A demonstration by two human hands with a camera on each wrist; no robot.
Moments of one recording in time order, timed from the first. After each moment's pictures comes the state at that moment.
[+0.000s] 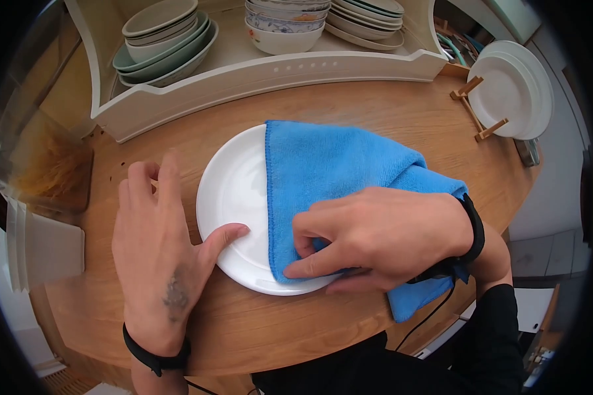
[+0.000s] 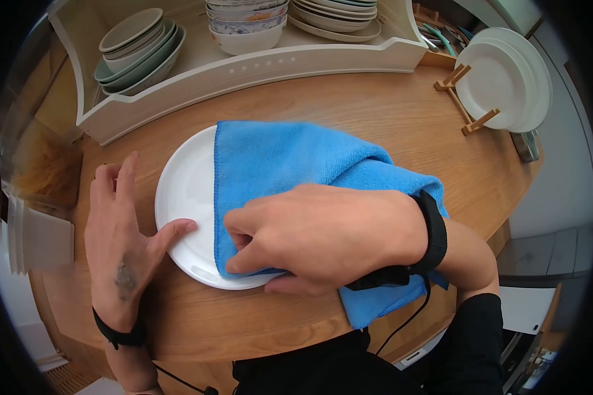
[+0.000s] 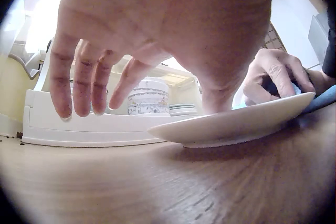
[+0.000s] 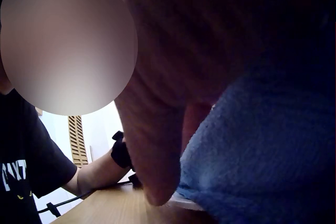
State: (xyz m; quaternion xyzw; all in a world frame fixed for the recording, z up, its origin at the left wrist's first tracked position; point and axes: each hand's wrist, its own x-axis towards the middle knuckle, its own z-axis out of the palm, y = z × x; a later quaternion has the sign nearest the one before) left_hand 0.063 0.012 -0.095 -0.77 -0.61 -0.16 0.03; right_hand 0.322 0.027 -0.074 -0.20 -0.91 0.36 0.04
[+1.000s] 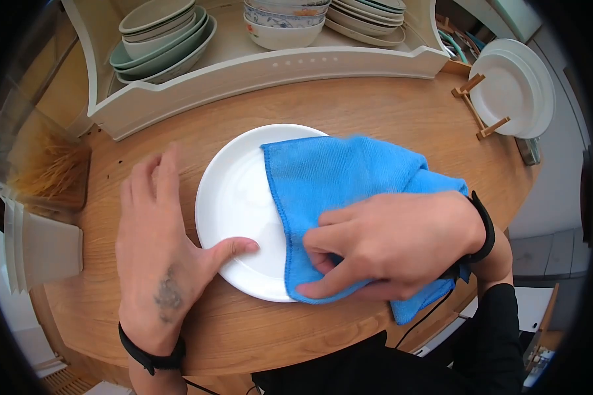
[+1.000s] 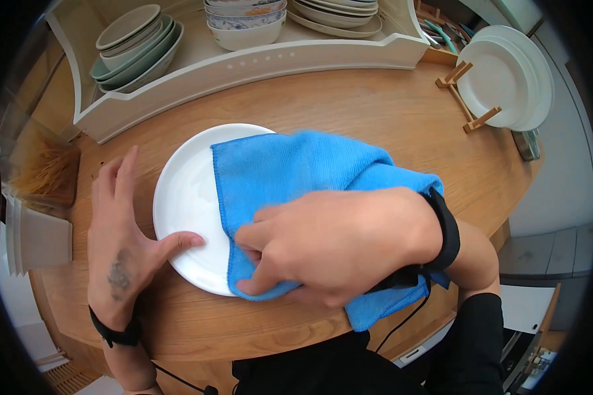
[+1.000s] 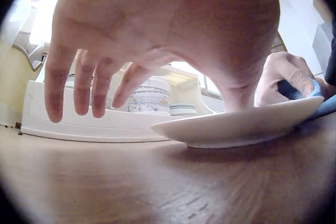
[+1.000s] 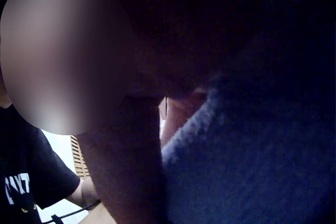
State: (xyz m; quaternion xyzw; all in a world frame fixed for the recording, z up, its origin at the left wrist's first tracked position) left_hand 0.058 0.012 -0.098 -0.78 -0.60 -0.16 -0.02; right_hand 0.327 0.026 -0.065 -0.15 -0.91 0.39 -0.03
